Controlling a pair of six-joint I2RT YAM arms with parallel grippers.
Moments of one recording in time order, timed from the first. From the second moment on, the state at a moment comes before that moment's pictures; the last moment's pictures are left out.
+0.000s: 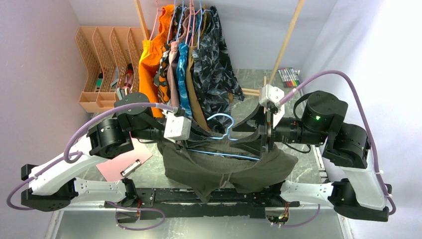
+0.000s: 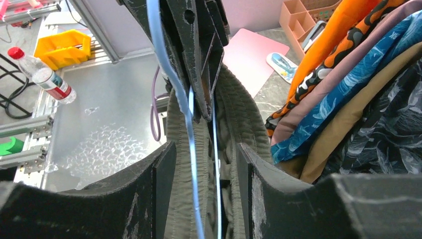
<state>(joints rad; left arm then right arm) -1.16 1.09 1.49 -0.42 0.51 0.25 1.04 1.00 1.79 -0.98 -0.35 0.00</state>
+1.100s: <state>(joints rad) -1.16 1.07 1.47 -0.41 0.53 0.24 1.04 0.99 1.66 -0.75 -0.44 0.15</state>
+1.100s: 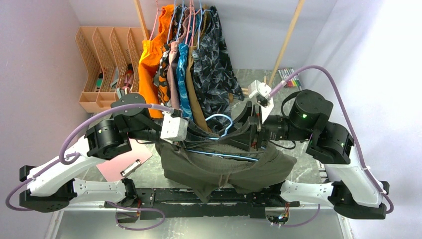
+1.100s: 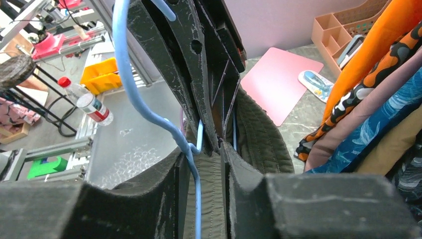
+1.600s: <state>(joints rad) -1.16 1.05 1.45 -0.37 0.47 0.23 1.04 1.01 1.68 -0.81 -0.43 0.15</state>
